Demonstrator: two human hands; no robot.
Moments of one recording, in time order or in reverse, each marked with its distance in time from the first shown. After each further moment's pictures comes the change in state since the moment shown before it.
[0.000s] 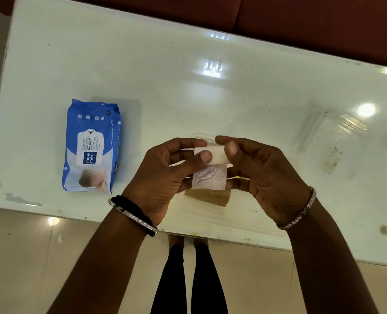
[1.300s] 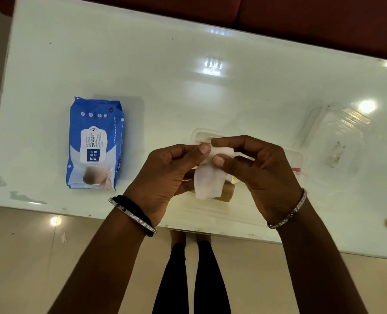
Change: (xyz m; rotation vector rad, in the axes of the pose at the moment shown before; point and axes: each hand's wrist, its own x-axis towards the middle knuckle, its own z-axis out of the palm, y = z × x) left_hand -0.007 -0.006 -0.010 0.038 -0.015 -0.063; right_hand -0.001 0.022 0.010 -0.028 0.055 -0.219
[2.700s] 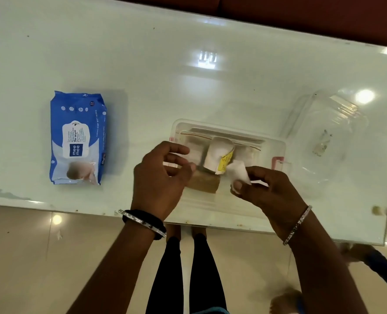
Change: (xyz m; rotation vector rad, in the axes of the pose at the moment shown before) left_hand 0.001 -0.042 0.023 0.594 0.383 0.222; right_hand -0.040 0.039 -0.060 -0.266 0.188 0.287
